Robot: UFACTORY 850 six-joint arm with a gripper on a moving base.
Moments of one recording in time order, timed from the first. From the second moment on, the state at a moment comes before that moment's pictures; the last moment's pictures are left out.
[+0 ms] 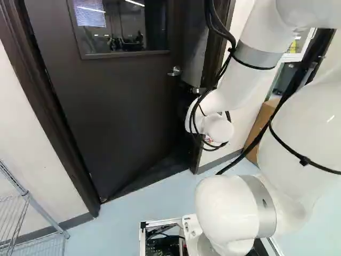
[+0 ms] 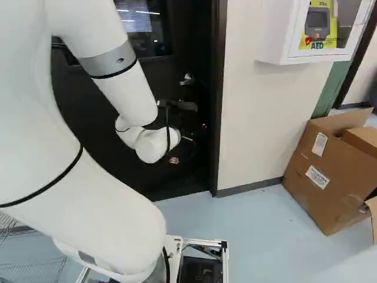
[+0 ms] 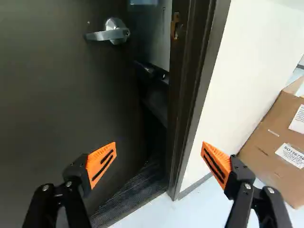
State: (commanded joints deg) arm -6.1 5.6 -14.2 6.0 52.9 0.0
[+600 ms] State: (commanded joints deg) arm -6.1 5.6 -14.2 6.0 52.9 0.0
